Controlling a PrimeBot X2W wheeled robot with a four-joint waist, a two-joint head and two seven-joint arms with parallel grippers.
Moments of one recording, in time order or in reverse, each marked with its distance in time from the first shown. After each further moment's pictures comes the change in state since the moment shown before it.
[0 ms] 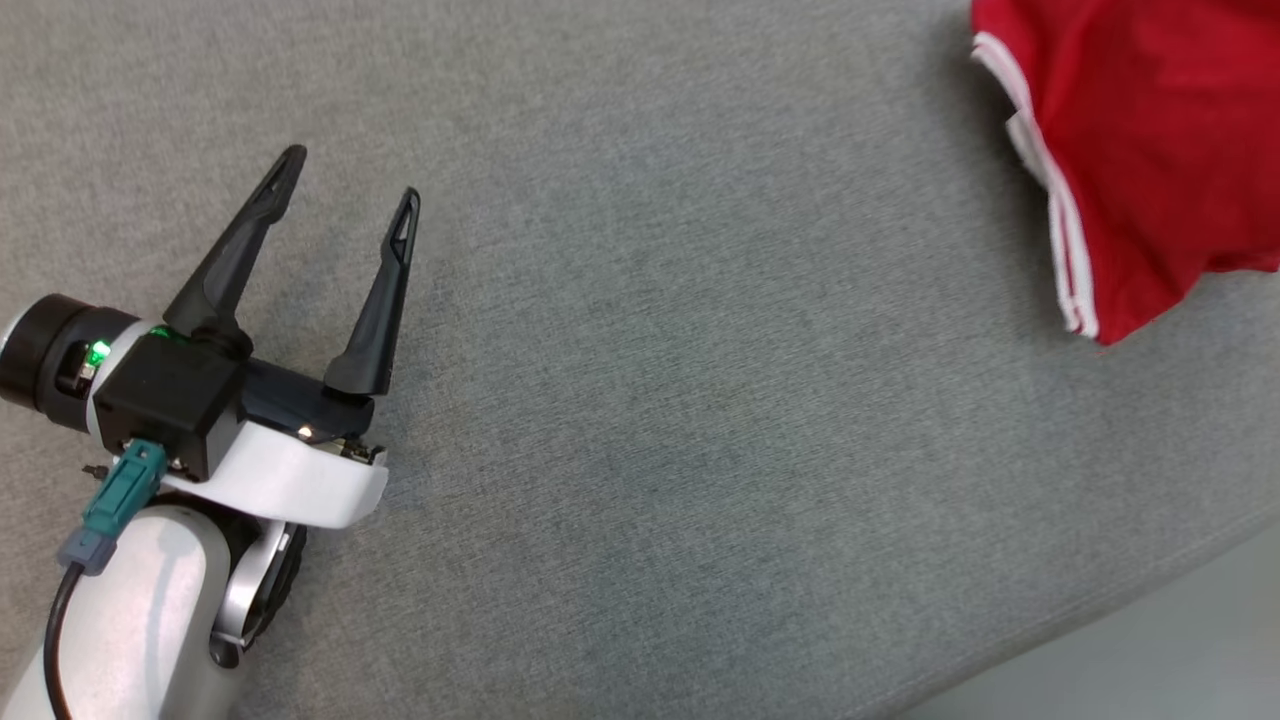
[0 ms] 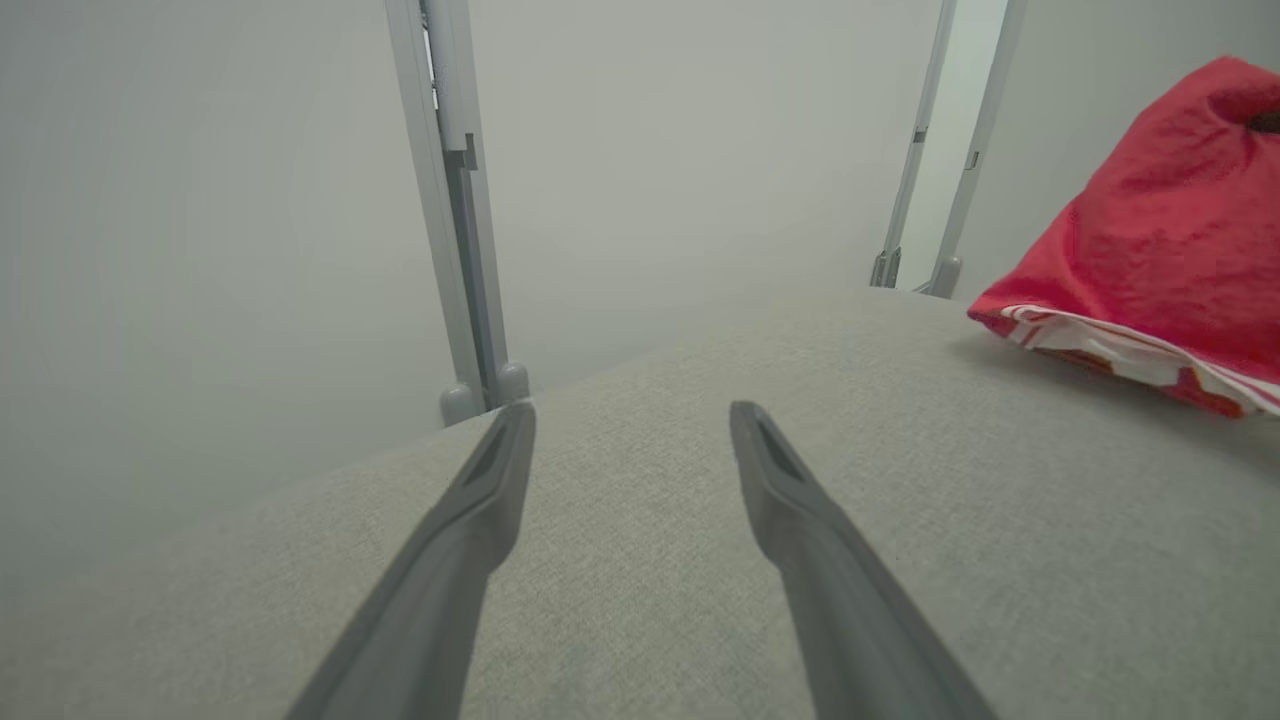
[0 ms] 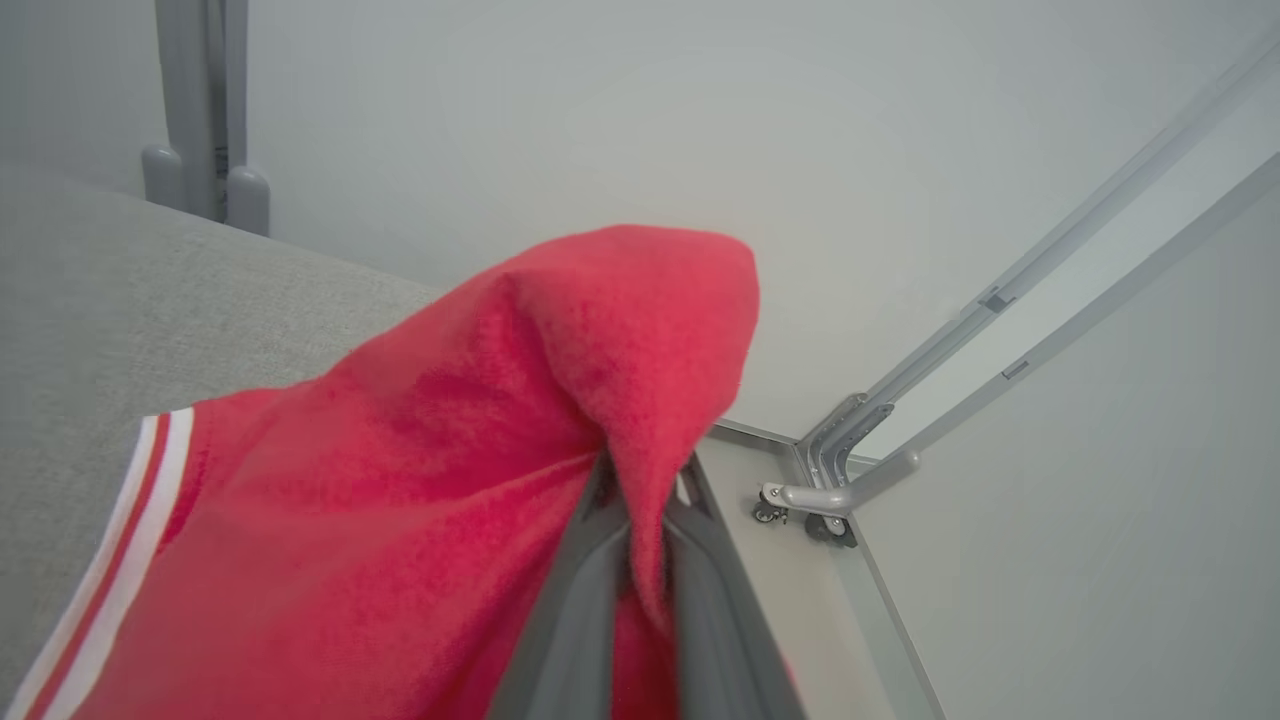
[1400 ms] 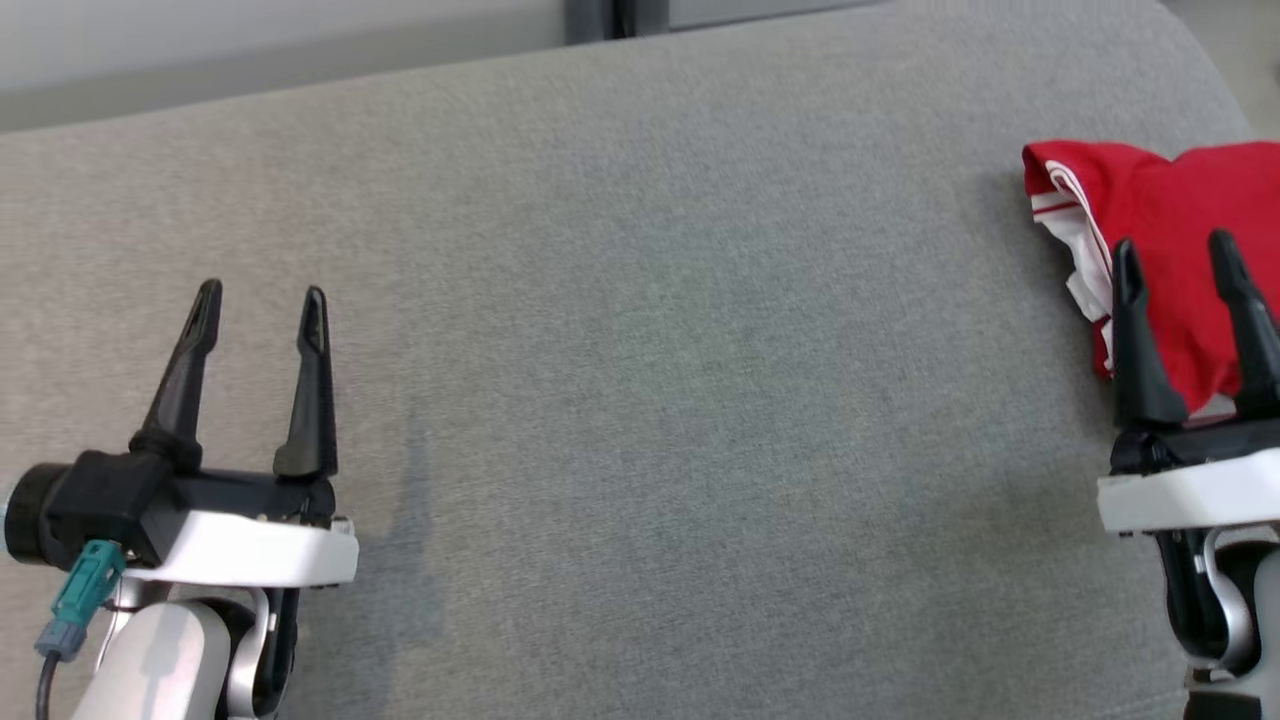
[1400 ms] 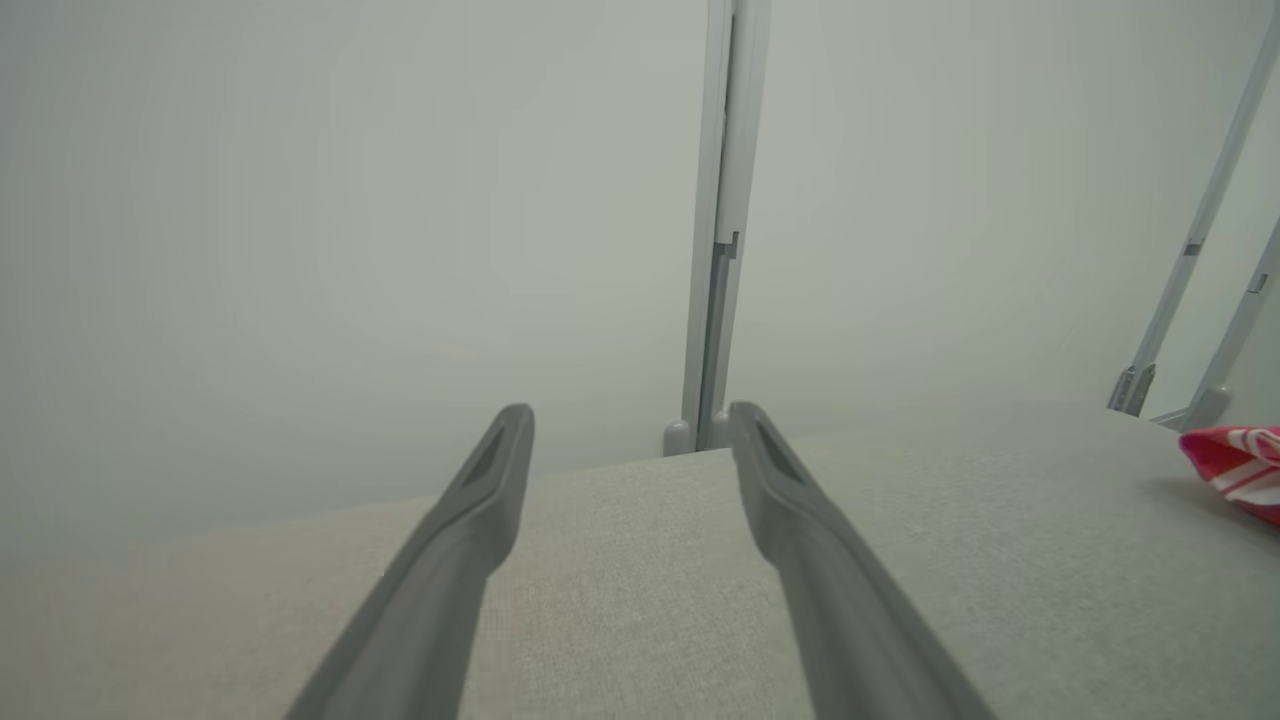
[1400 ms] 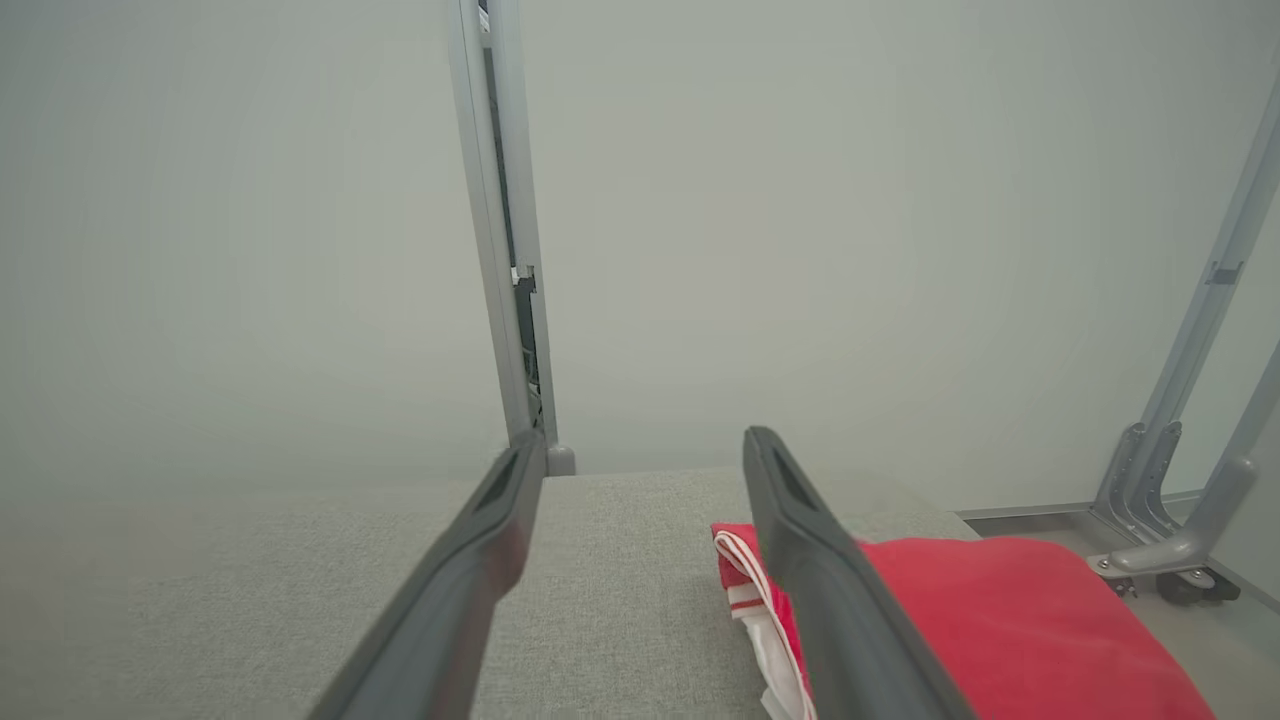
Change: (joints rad) left arm 0.168 -0.071 0.091 0.114 -0.112 0.112 -0.152; right arm 0.533 0.570 -0.401 -0.527 -0.220 0.000 0.046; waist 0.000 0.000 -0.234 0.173
